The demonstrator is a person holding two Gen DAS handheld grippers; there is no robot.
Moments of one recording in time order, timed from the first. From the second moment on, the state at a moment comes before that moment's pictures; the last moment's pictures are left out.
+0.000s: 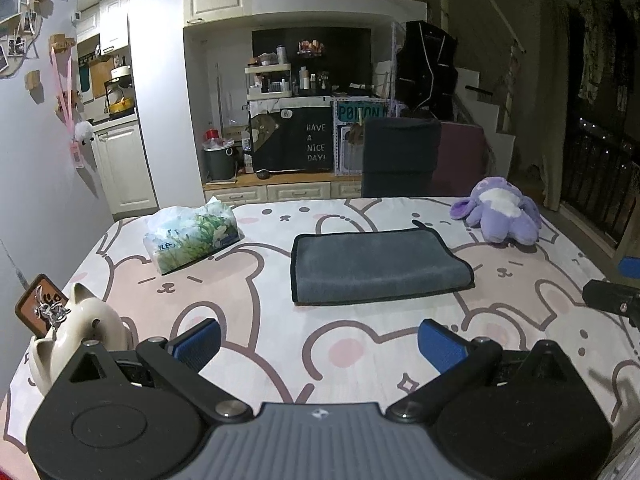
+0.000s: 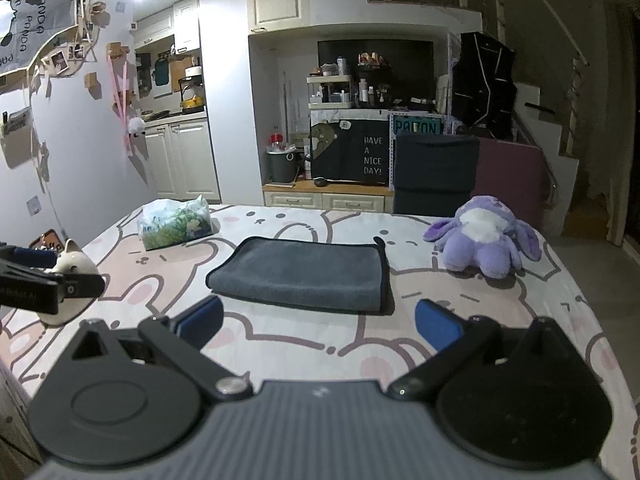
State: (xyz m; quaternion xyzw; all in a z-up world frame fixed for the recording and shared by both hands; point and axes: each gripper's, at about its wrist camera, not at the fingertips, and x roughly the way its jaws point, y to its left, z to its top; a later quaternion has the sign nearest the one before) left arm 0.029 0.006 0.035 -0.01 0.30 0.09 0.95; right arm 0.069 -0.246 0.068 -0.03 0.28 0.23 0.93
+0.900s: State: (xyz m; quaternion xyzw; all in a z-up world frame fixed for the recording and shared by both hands) left arm 0.001 0.005 0.021 -0.01 0.31 0.11 0.94; right arm 0.051 -0.251 0.056 -0.03 0.27 0.23 0.93
